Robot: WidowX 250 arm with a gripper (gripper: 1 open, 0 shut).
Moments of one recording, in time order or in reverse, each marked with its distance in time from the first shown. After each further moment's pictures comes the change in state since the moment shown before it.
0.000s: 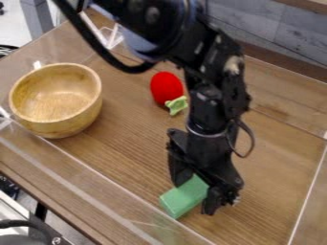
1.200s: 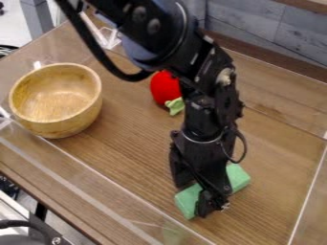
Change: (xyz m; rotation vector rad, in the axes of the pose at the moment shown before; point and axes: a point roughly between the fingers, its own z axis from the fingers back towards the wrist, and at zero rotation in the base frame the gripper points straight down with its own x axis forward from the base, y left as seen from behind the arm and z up) arm 0.000 0.009 -0.010 0.002 -0.026 -0.158
